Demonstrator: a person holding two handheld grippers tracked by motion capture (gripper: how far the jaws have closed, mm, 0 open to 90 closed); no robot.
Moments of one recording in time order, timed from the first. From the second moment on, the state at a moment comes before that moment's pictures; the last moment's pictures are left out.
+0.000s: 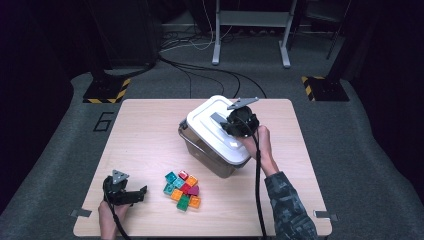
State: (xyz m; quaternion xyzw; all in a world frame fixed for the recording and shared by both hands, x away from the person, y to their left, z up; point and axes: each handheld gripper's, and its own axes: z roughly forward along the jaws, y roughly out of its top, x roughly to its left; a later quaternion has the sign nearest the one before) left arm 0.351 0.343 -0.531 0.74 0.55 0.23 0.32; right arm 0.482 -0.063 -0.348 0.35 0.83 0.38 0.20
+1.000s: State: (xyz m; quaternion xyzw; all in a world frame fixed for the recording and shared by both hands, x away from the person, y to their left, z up) left arm 0.351 0.343 -0.531 0.74 0.55 0.23 0.32; right arm 0.479 -0.136 -0.350 0.42 0.79 0.38 0.23
